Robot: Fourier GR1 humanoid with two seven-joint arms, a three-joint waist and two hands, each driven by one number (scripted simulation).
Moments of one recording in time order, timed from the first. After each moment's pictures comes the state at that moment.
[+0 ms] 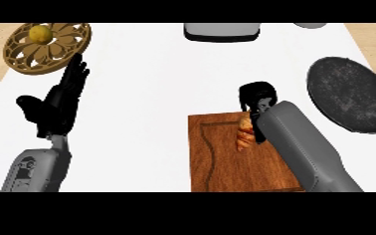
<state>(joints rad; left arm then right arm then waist) -0.23 0.22 0.06 -1.43 0.05 0.09 0.03 -0.67 -0.22 0.42 -0.97 0.92 0.75 0.43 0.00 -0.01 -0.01</state>
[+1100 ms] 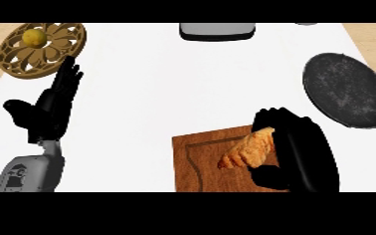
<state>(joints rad) -0.19 0.23 0.07 -1.49 0.05 0.09 0.08 -0.10 -0.20 0.44 -2.05 1.11 0.19 0.61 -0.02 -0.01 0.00</state>
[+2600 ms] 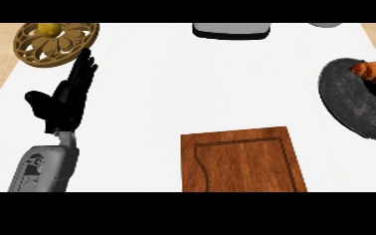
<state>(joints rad) -0.26 0.18 0.04 -1.46 0.01 0.09 0.07 -0.53 -0.59 -0.42 -0.83 0.76 -0.25 -0.19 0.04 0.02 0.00</state>
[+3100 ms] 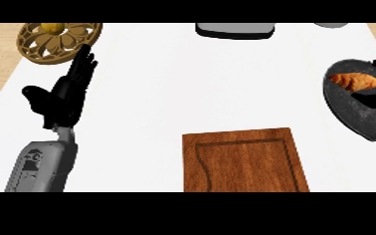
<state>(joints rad) -0.29 0.19 0.05 -1.45 0.02 0.07 0.08 -0.66 -0.63 -0.50 -0.42 0.68 -0.15 -0.34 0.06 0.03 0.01</state>
